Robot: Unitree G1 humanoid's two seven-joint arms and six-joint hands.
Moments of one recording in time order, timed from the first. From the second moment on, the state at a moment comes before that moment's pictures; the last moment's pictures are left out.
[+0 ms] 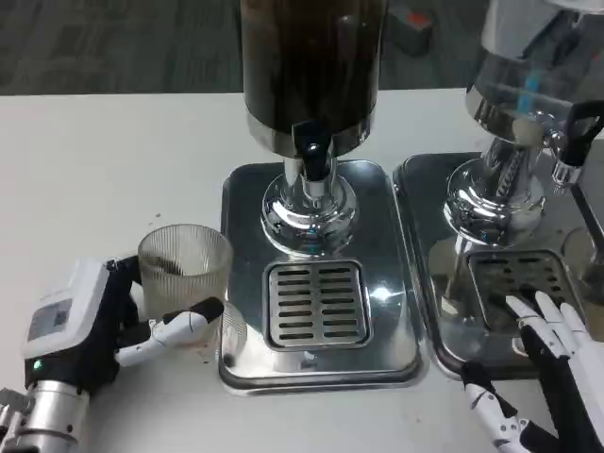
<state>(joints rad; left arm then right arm) -0.20 0.49 -0.27 0.90 0.63 -0.58 0.67 0.67 -0.23 0.14 -0.52 -0.87 -0.01 -0.14</state>
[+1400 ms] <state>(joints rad) -0.17 0.44 -0.25 0.78 0.64 -0.65 0.72 0.66 -0.21 0.14 -0.50 -0.86 -0.01 -0.14</state>
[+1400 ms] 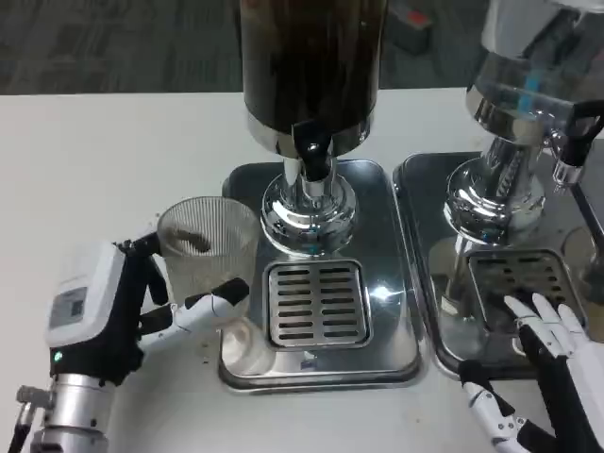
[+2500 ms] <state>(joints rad) -0.30 0.35 -0.34 0.87 0.68 -0.63 0.68 0.71 -0.18 0.15 -0.55 -0.87 -0.01 -0.15</state>
